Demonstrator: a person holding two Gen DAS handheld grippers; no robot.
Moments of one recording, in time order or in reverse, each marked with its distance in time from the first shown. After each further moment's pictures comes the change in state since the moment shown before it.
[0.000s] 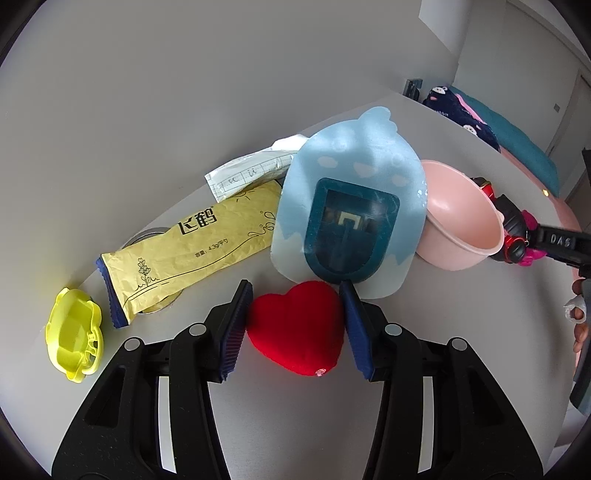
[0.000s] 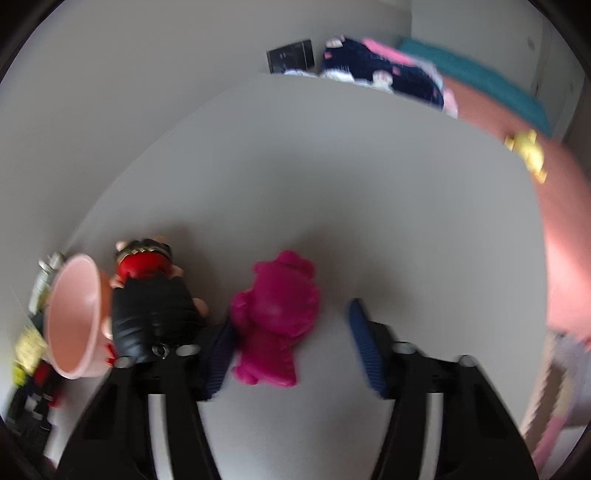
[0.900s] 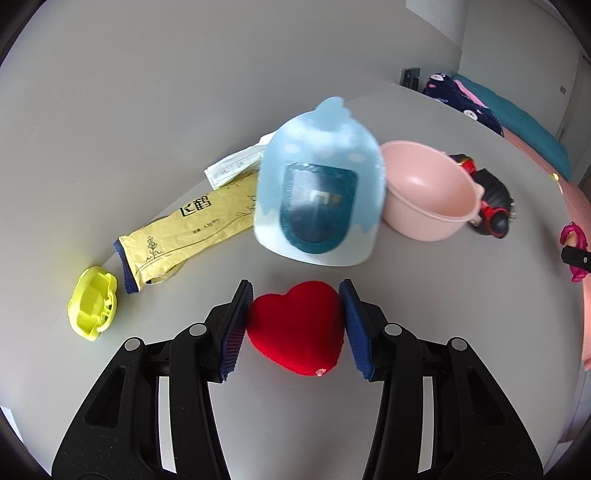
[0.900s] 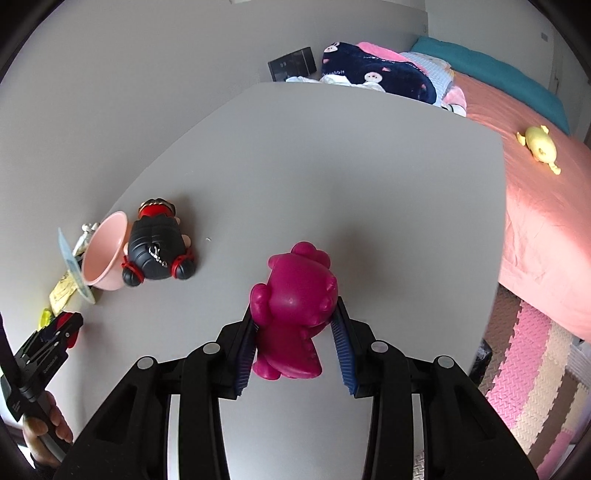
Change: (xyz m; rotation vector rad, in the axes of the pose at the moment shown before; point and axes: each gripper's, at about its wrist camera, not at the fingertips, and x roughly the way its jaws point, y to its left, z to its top) left arm -0.022 -0.036 -0.011 0.050 0.013 0.078; right arm -0.057 -0.084 -0.042 0.006 0.001 0.186
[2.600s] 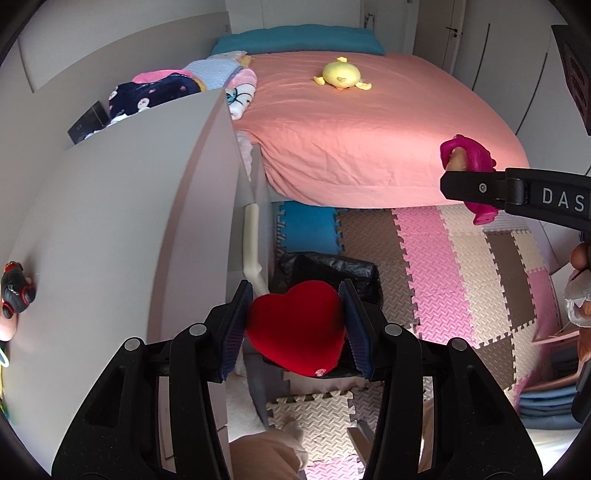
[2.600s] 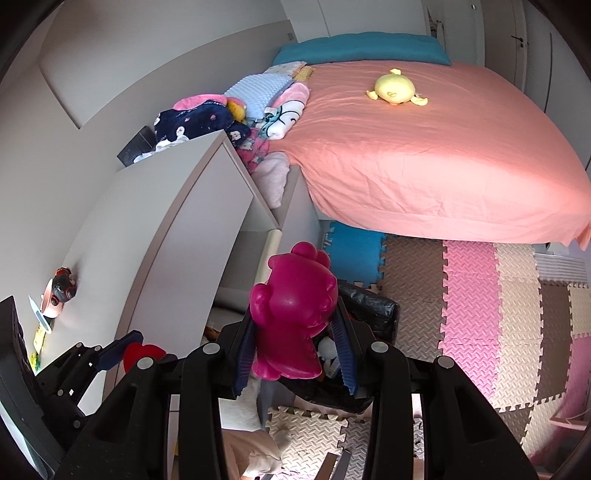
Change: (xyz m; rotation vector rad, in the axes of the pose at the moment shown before) left arm -0.062 -0.449 -0.089 0.641 0.049 -0.403; right arm -0.137 -0.298 -0.116 0.359 -0.127 -0.134
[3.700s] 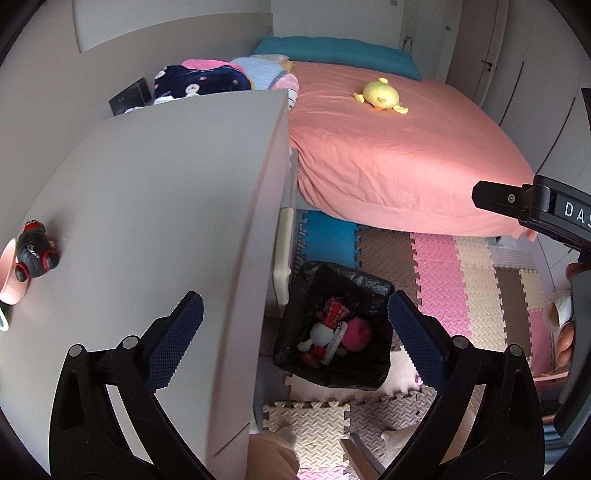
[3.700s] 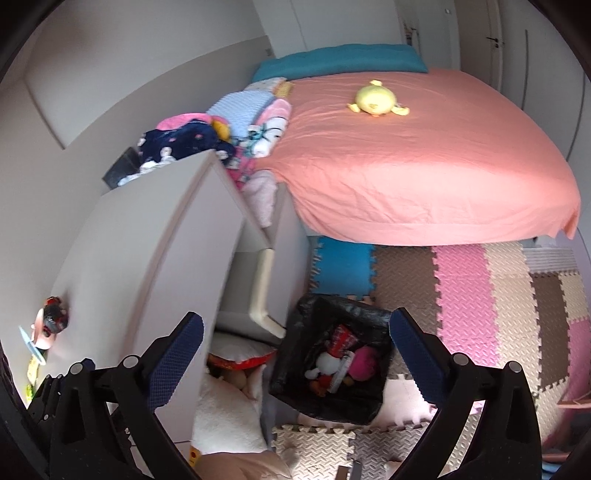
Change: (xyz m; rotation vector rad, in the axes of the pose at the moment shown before) left arm -0.021 0.059 -0.013 -0.154 -0.051 0.045; right arm 0.004 0.032 0.003 0.058 -0.080 -0.056
